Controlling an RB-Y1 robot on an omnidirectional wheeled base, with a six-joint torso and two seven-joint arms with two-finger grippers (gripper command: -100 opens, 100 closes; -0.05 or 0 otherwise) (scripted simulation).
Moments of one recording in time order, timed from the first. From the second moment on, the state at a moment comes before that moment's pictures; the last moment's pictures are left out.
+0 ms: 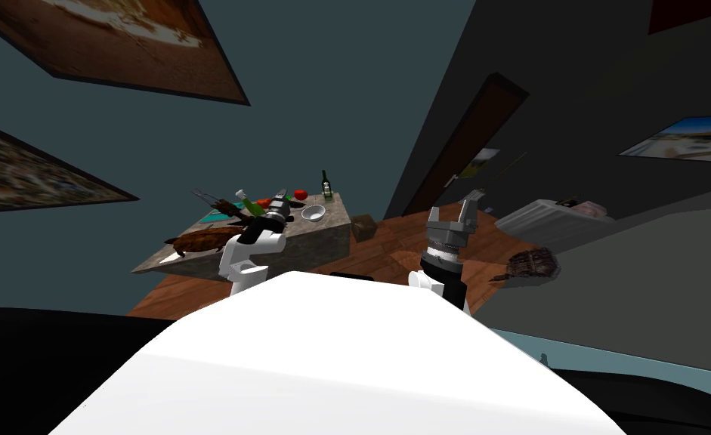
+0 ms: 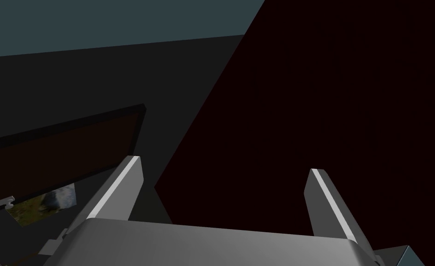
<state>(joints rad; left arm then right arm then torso) 0.22 0.19 0.30 -2.30 0.02 0.54 -0.08 0.53 -0.03 0.01 -2.39 -0.03 -0.47 -0.02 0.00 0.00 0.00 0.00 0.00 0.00</state>
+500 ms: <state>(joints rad) 0.18 0.19 0.32 -2.30 0.03 0.68 -0.09 0.53 -0.03 0.01 -2.39 -0.03 -0.47 -0.02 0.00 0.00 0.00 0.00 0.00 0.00</state>
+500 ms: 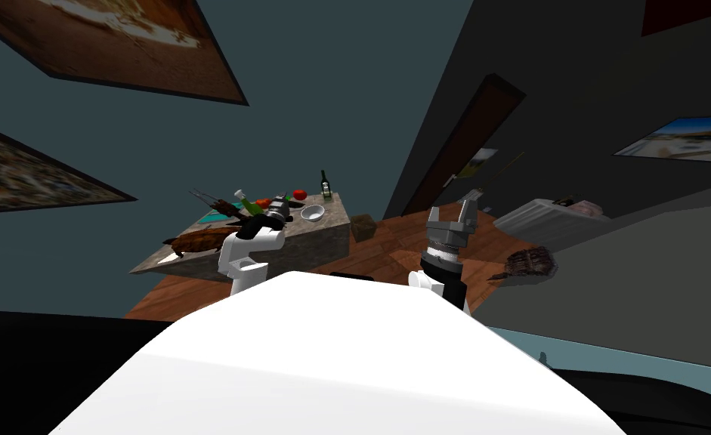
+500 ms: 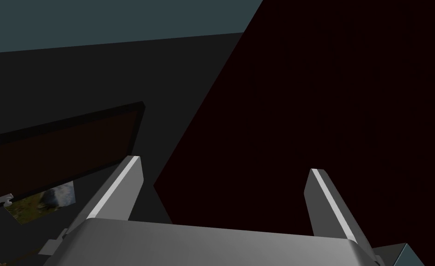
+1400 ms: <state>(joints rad) 0.13 0.18 0.35 -2.30 0.04 0.91 -0.10 0.53 -0.03 0.01 -2.39 -0.03 -0.47 -0.02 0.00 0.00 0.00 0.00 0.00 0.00</state>
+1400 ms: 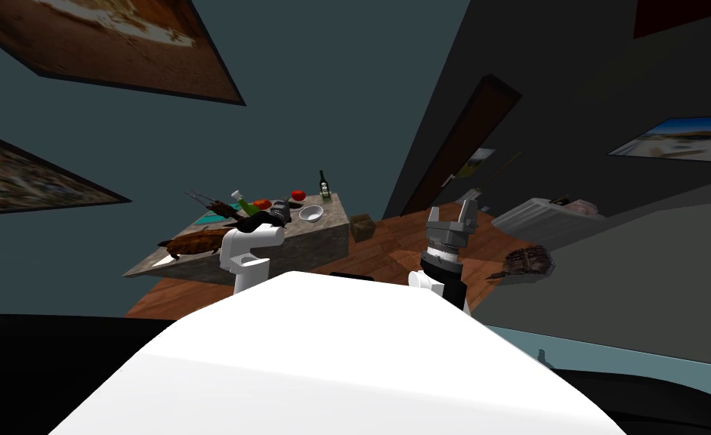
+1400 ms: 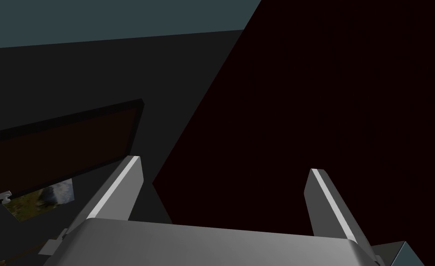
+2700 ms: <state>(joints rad) 0.04 0.17 0.37 -2.27 0.06 1.26 -0.15 0.53 -0.03 0.01 -2.39 -0.03 -0.47 -0.02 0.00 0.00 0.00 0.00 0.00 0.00</state>
